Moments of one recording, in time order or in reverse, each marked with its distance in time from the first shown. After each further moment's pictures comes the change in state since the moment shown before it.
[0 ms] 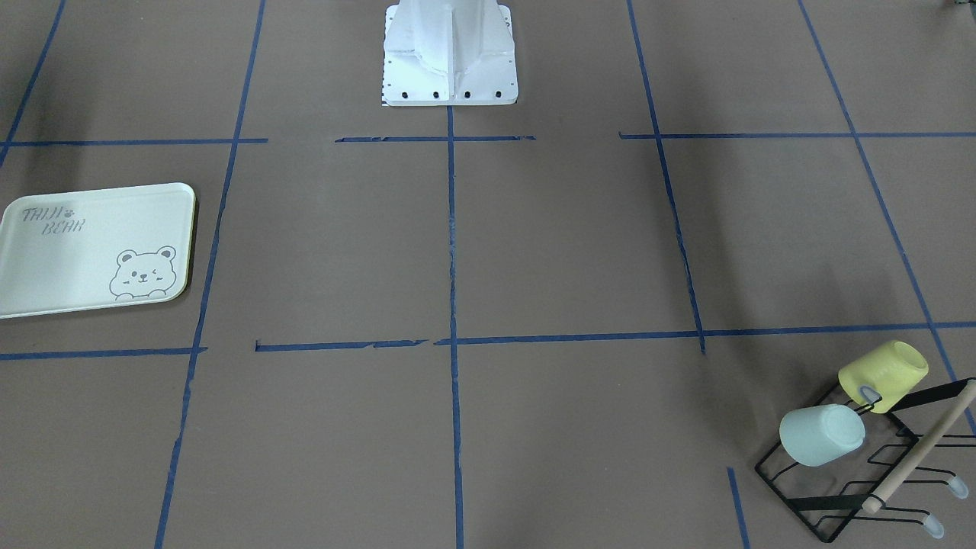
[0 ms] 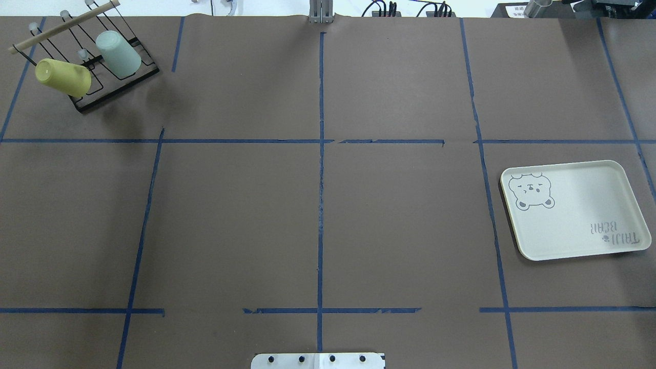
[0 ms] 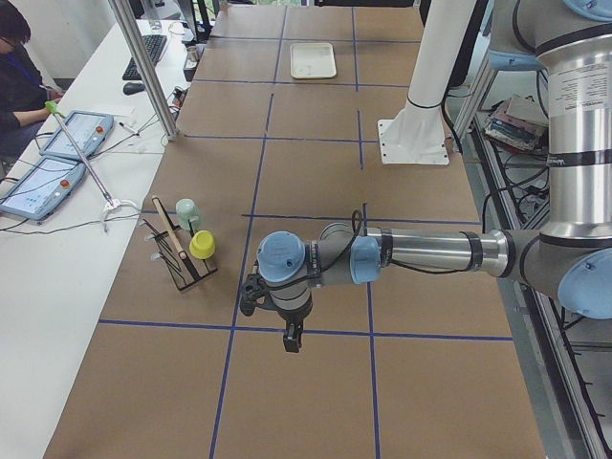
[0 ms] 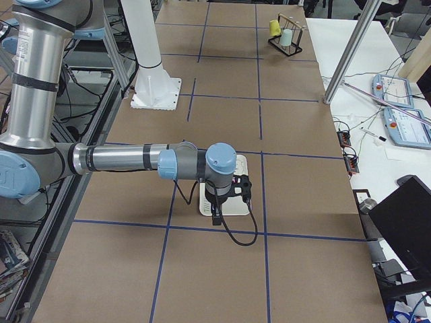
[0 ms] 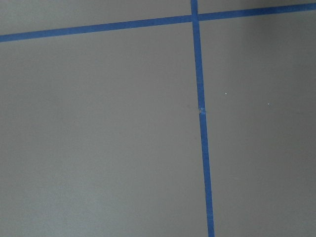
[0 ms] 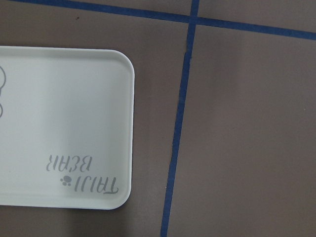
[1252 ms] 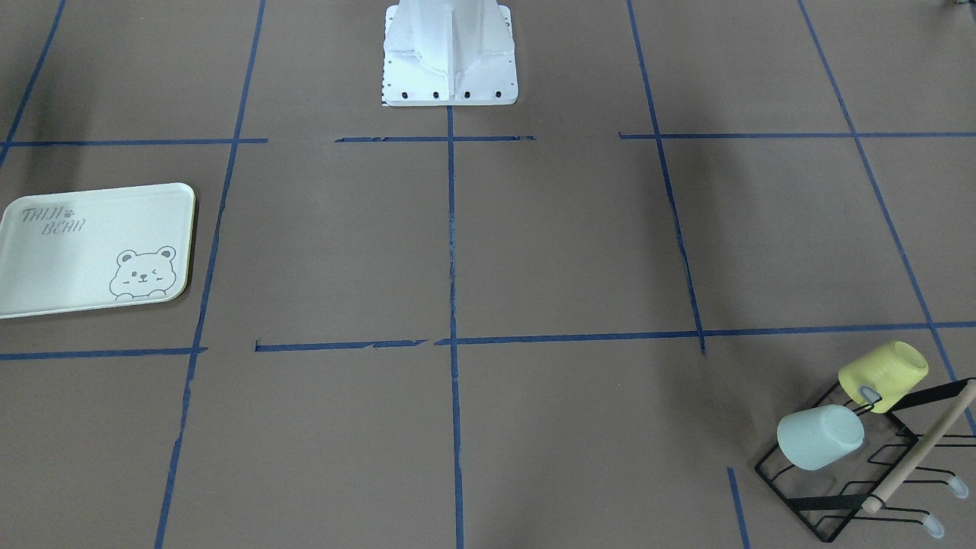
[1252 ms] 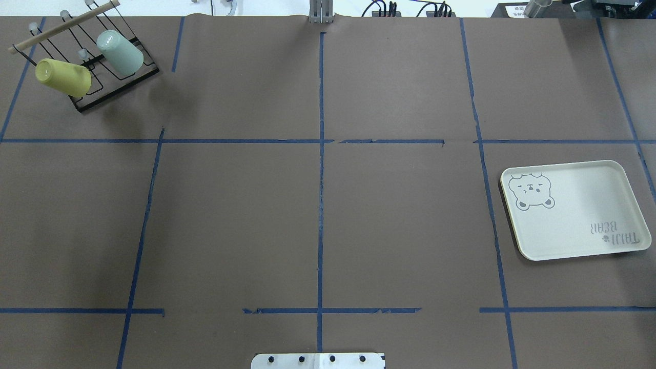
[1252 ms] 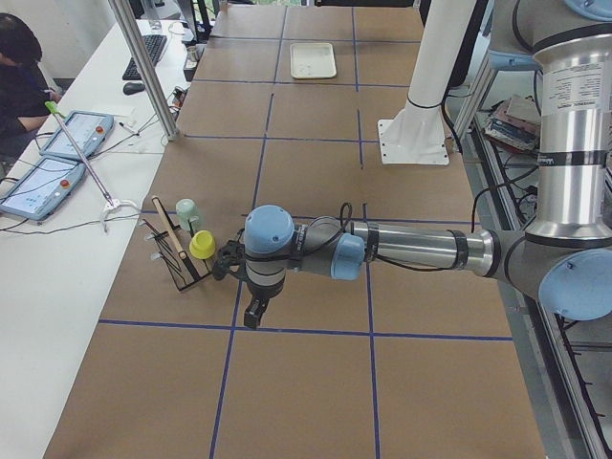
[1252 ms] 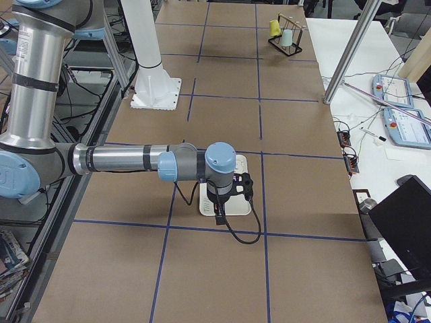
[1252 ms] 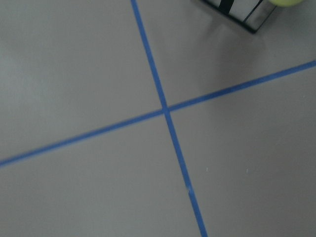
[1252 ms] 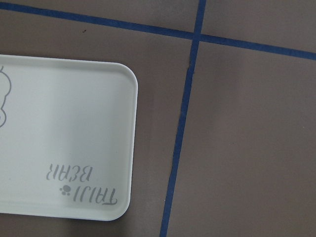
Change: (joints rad) left arm 0.007 -0.154 0.042 -0.314 -0.017 -0.043; right arm 0.000 0.000 -0.010 0.067 -0.002 0.005
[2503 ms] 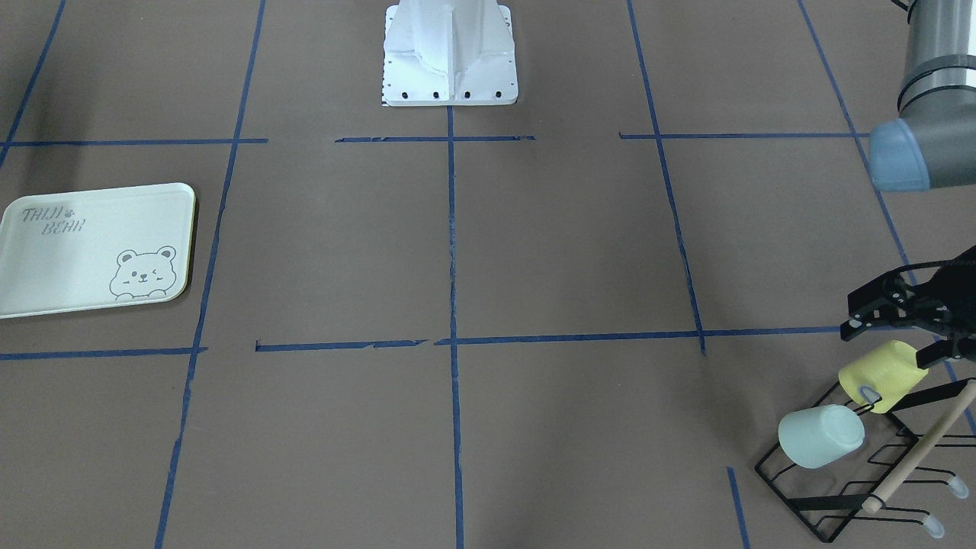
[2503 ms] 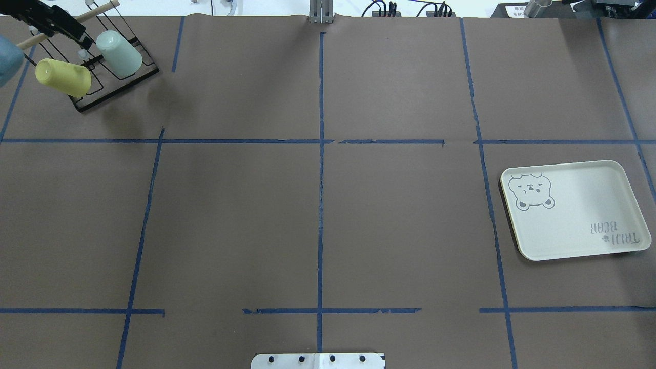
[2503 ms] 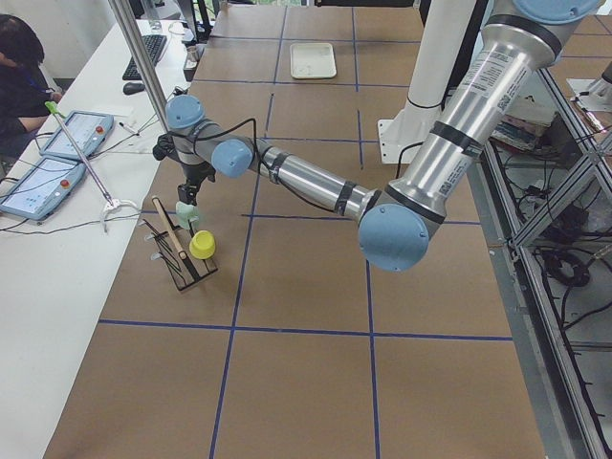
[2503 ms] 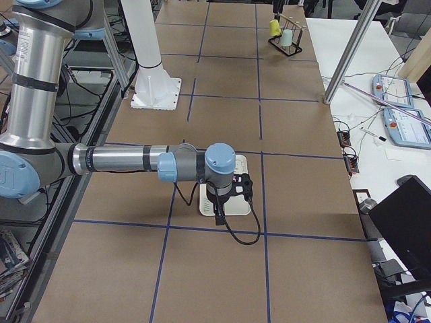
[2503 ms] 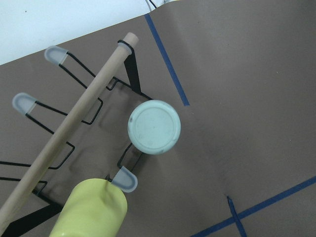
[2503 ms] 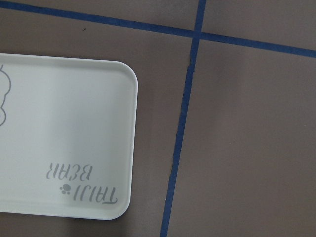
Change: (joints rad) left arm 0.333 -0.547 0.324 -0.019 0.010 -0.372; right arm 0.000 -0.003 -0.001 0.001 0.003 0.000
